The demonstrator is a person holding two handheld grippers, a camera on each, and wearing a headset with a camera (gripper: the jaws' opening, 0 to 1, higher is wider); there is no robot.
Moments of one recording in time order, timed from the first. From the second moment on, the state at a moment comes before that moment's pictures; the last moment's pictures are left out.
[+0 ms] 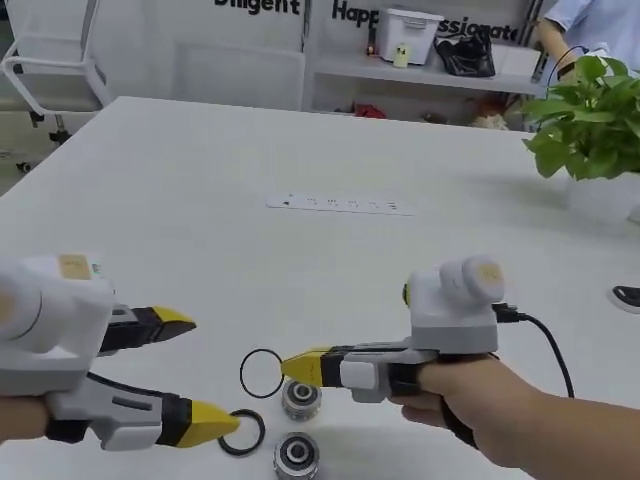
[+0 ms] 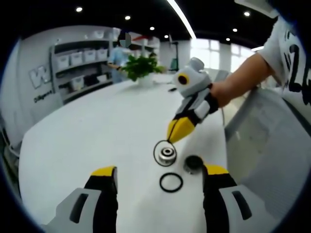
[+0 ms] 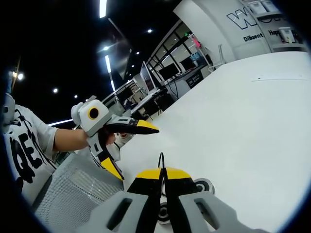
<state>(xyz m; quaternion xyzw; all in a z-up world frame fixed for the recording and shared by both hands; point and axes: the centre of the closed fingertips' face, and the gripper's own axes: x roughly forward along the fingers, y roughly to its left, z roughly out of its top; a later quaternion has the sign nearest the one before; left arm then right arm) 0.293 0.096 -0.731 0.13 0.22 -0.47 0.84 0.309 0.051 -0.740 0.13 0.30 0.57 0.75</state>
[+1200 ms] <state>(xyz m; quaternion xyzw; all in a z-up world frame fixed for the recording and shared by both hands) 0.279 0.112 -0.737 0.13 0.22 -0.46 0.85 0.289 0.071 -0.755 0.13 0.33 0.59 0.72</state>
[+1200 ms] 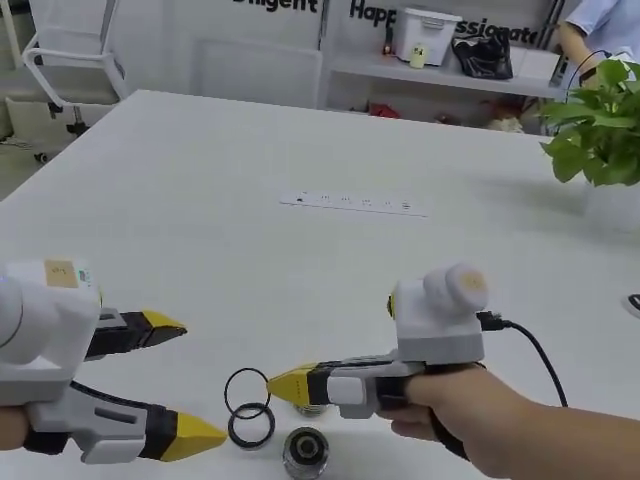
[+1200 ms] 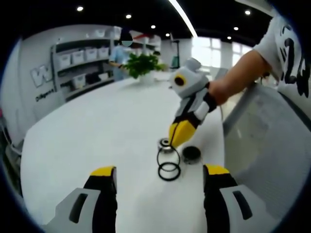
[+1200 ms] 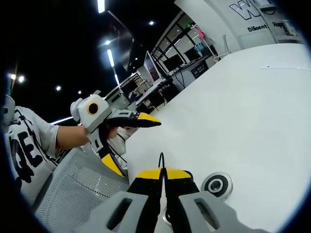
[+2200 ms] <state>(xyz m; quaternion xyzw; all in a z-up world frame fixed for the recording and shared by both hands) 0.274 0.114 -0.742 0.14 0.23 -0.47 0.84 0.282 0.071 -0.778 0.11 0.37 0.59 0.71</state>
